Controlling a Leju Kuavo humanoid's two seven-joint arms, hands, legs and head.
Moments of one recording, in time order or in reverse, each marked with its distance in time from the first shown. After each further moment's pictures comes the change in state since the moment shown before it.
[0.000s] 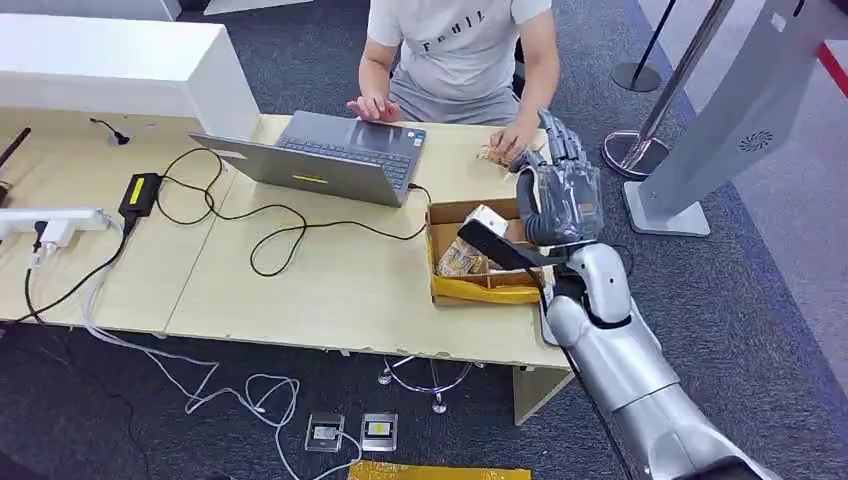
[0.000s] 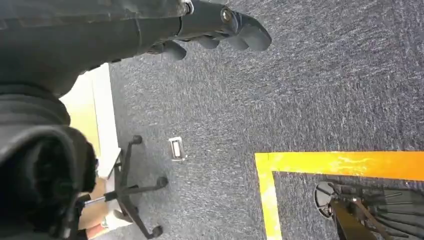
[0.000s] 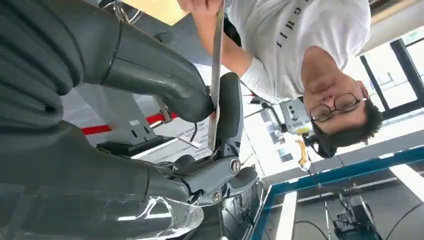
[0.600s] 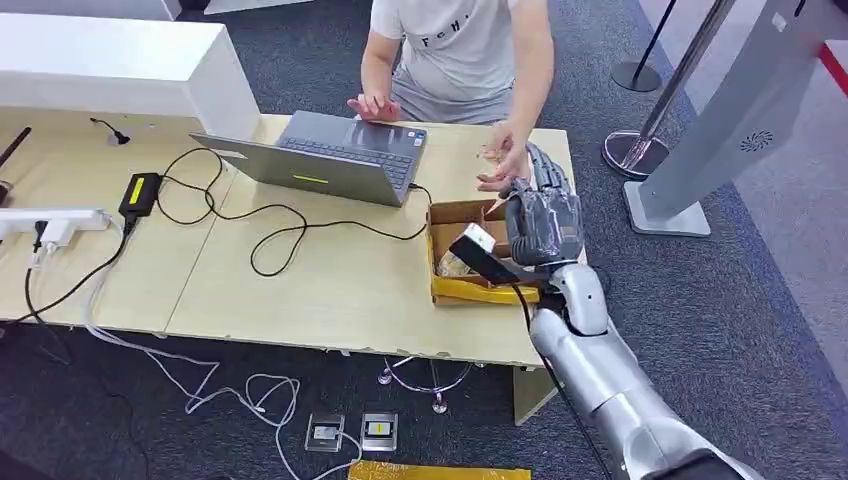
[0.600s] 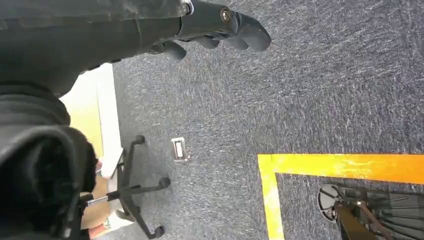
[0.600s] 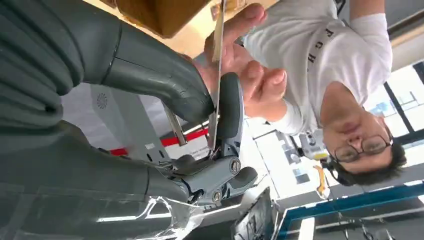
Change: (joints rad) left arm -0.001 0.000 -0.016 0.000 0.016 0.012 0.011; right arm -0.013 0.074 0.002 0.260 -0.049 -0.114 -0.061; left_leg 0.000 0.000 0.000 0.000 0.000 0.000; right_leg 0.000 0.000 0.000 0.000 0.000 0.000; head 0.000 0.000
